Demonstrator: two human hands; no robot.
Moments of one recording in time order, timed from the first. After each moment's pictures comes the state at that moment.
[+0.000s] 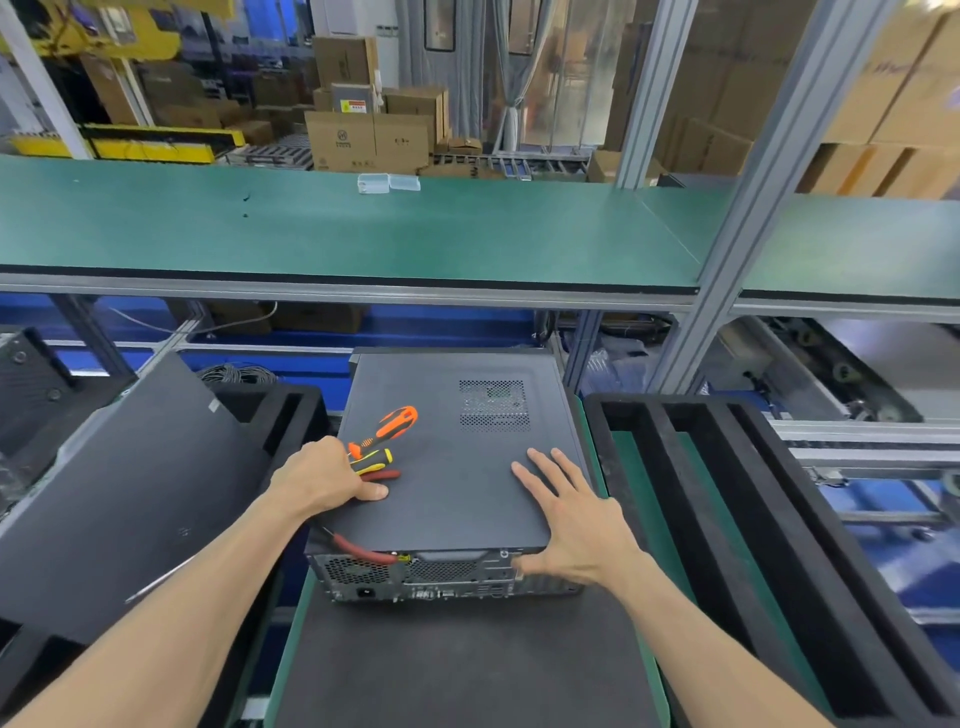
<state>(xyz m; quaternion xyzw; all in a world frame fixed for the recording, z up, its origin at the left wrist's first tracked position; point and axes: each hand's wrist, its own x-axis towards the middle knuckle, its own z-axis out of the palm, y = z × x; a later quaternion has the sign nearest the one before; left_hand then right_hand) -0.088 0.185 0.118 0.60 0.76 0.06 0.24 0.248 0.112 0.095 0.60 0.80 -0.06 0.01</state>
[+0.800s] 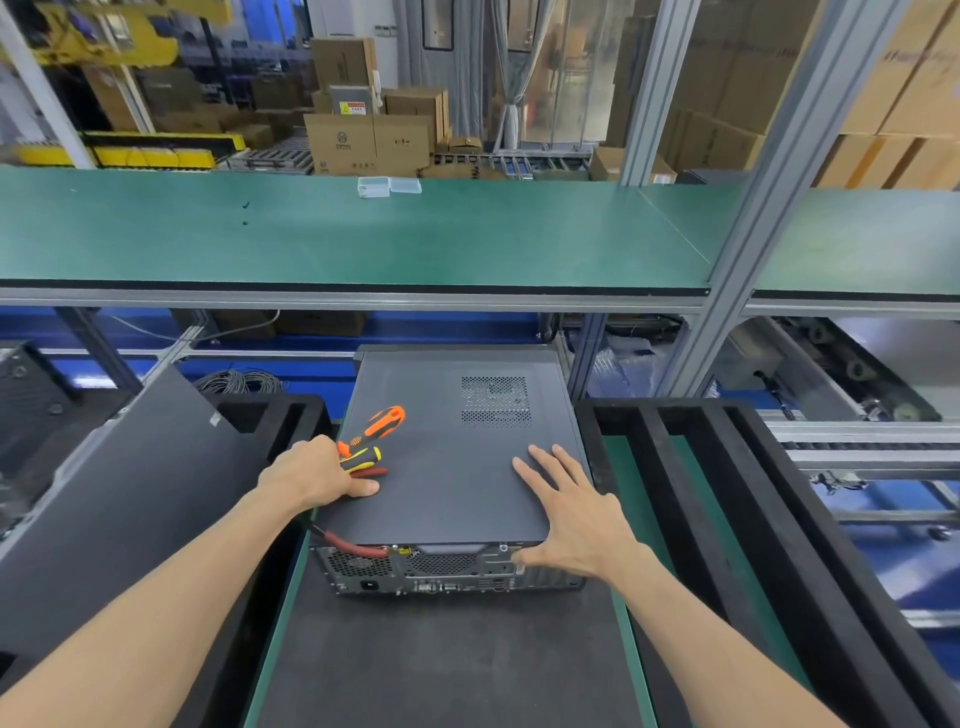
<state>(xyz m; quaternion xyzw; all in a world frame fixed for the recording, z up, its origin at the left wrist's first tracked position) -0.108 0.215 0.119 0.61 0.76 0.01 0.21 0.239 0.140 0.096 0.60 0.79 -0.08 0.01</state>
